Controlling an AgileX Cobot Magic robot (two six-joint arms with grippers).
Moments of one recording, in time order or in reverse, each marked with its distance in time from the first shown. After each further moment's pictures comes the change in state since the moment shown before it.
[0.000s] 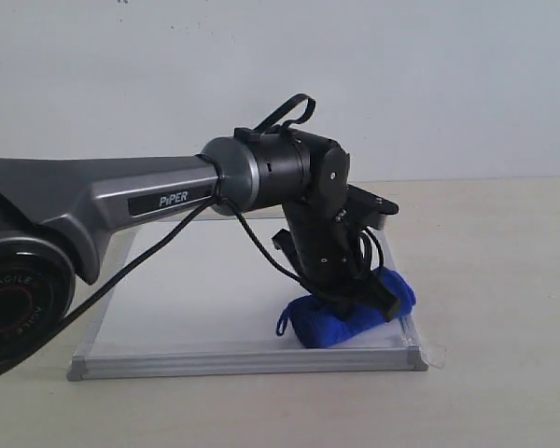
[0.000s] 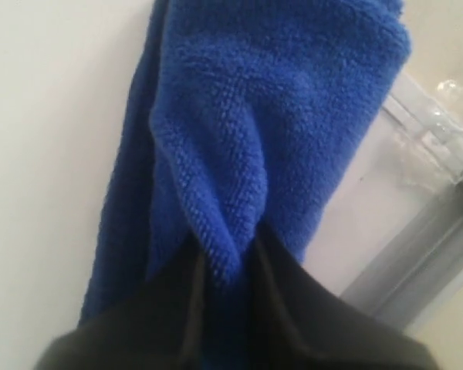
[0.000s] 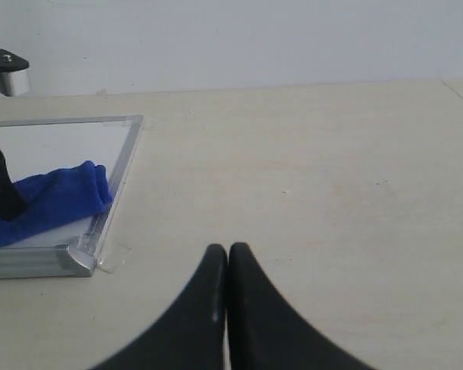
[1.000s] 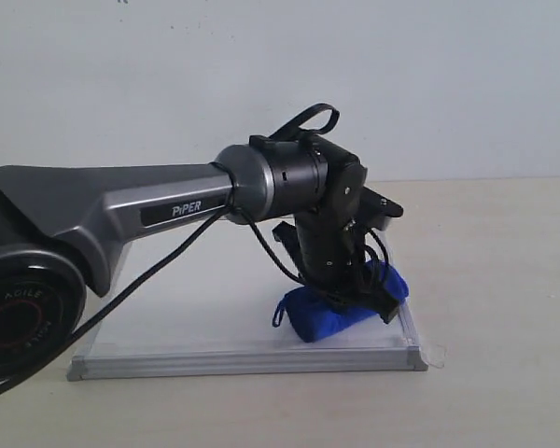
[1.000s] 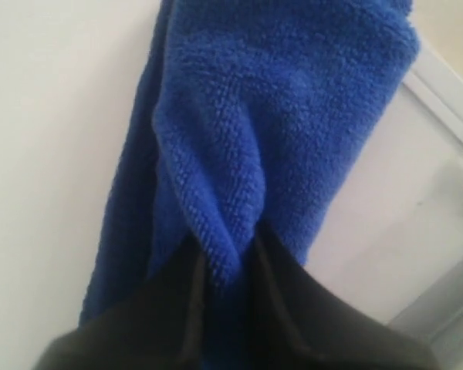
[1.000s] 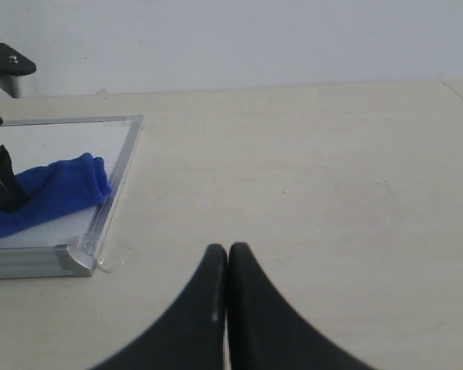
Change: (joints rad) left arm -0.030 0.006 -0.007 0.160 -0.019 -0.113; right arm 0.000 0.000 0.000 0.000 0.000 0.000
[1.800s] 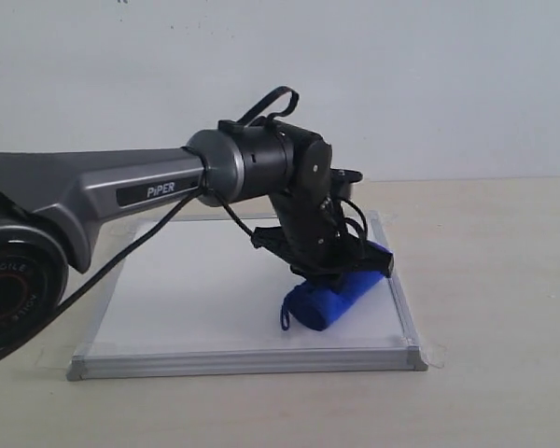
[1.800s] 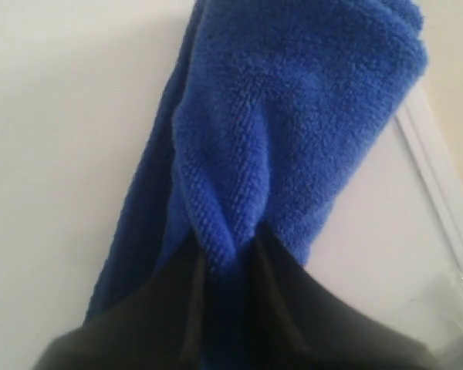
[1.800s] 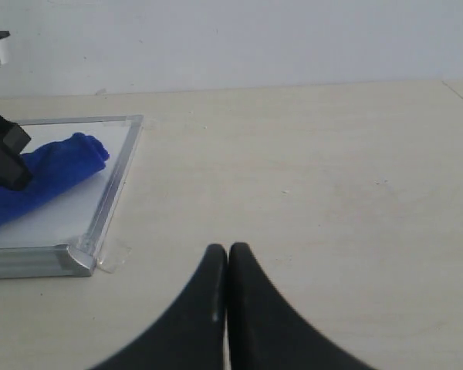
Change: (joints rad) left arm 0.069 -0.016 0.000 -0.104 -0.067 -0.256; right arm 0.000 0.000 0.000 0.000 0.000 0.000
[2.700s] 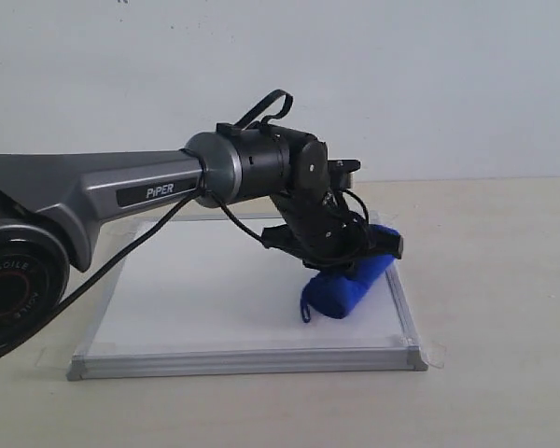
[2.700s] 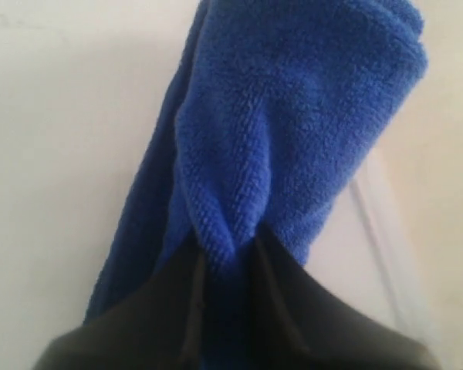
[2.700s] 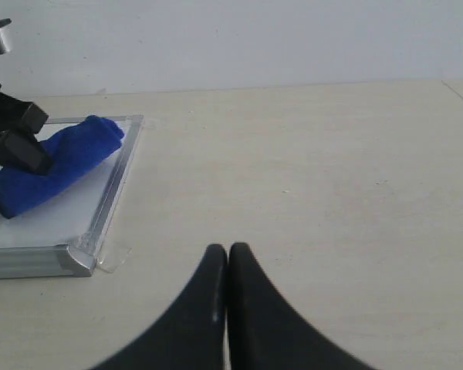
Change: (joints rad) left arm 0.013 0.009 0.001 -0.072 -0.116 -0.034; right arm 0.000 0.000 0.000 0.000 0.000 0.000
